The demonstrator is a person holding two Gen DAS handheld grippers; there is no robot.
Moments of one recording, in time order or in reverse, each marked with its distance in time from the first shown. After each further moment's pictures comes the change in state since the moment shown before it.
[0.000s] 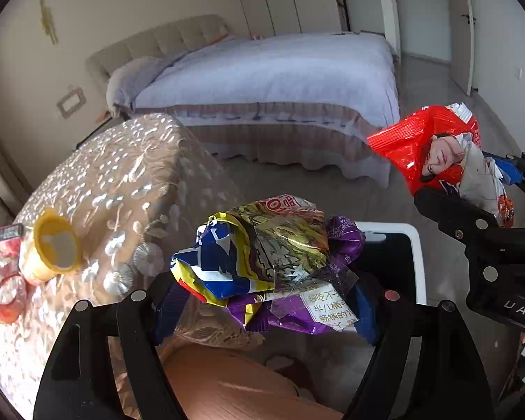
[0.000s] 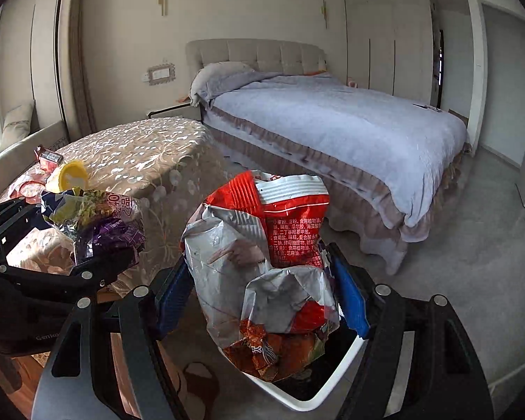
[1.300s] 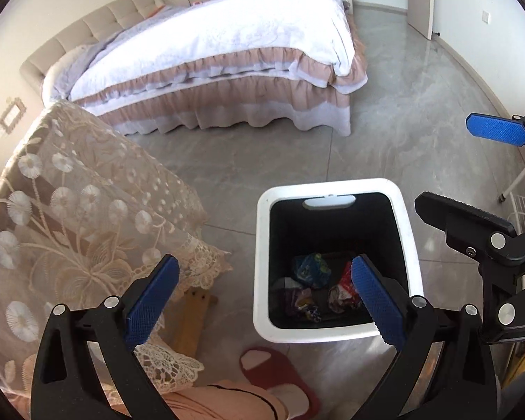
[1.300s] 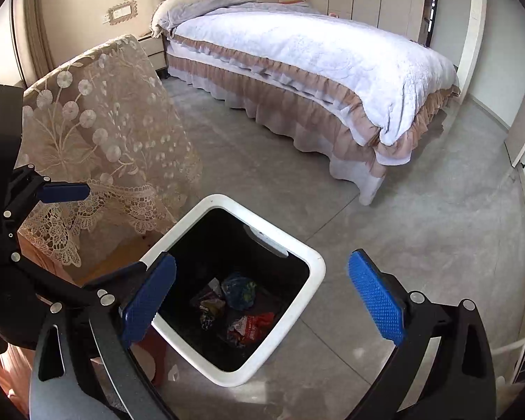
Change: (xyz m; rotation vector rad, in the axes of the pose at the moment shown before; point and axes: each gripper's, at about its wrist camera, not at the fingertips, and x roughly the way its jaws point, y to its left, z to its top) left arm 0.094 -0.065 0.007 0.153 0.137 -0.122; right arm 0.073 -0.079 -0.055 0.016 0.249 -0.070
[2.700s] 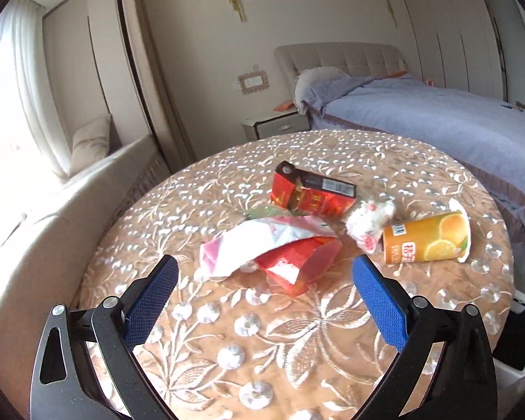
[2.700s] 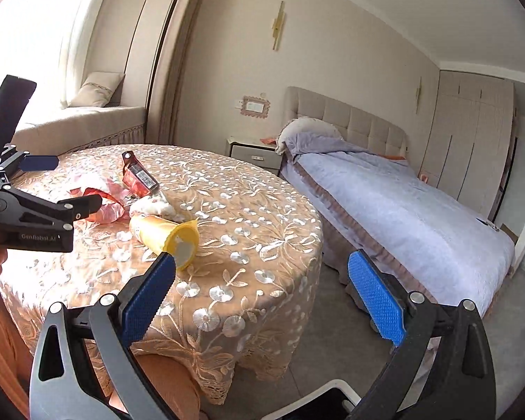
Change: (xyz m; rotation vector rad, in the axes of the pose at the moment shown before) left arm -0.219 0.292 -0.165 -0.601 -0.192 0.709; right arm -0.120 0.243 0.100 -0.454 -0.499 0.256
